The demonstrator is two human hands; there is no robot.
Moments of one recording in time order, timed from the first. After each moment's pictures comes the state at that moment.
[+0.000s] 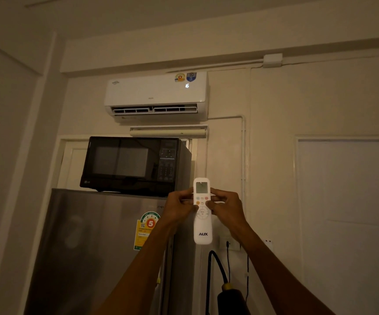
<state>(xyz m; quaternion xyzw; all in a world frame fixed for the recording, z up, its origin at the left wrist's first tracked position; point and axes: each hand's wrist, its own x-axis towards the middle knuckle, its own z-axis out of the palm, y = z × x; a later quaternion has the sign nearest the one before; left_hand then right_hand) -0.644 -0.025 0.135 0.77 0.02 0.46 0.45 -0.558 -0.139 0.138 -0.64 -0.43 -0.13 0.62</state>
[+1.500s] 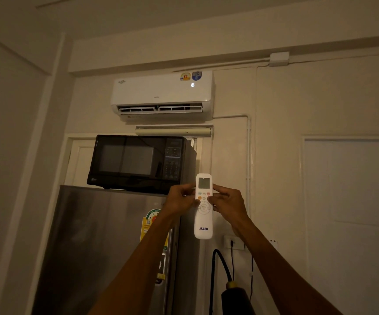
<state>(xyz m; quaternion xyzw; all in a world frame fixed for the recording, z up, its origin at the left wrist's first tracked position) -0.661 -0.024 0.145 0.78 0.01 0.46 0.43 -0.556 -0.129 0.140 -0.63 -0.44 -0.10 0.63</state>
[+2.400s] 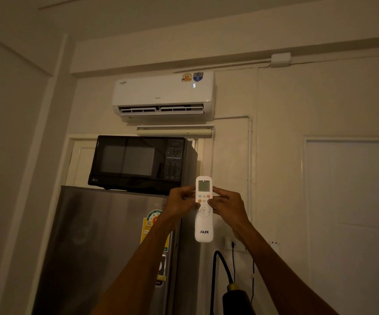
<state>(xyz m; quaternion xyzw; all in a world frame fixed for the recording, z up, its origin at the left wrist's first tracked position) -0.658 -0.020 0.140 0.77 0.01 0.46 0.44 -0.557 -0.128 0.136 -0.64 -0.45 -0.12 0.61</state>
